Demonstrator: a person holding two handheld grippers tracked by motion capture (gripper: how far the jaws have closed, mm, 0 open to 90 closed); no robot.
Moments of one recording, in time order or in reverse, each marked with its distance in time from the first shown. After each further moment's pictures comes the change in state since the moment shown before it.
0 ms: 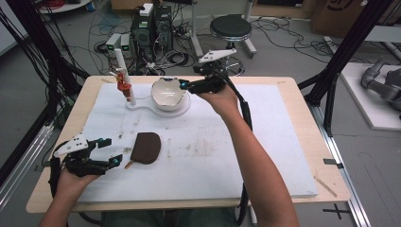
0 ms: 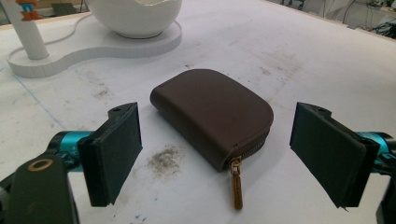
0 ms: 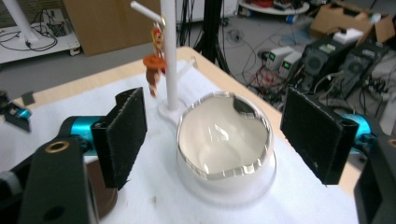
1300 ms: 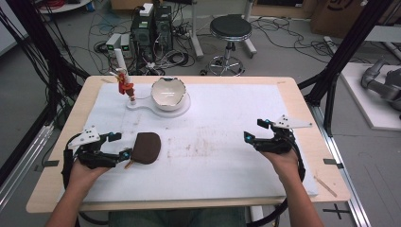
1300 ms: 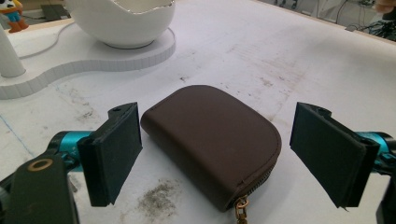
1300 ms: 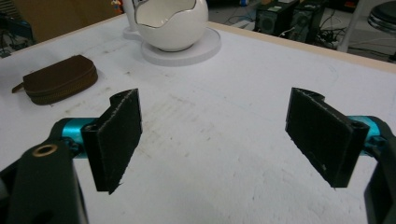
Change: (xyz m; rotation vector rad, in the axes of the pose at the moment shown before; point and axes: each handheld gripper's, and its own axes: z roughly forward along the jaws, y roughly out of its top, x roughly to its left) left arm 0.003 0.011 0.028 0.003 -0.029 0.010; right arm -0.004 -0.199 -0.147 -0.029 -0.140 0.205
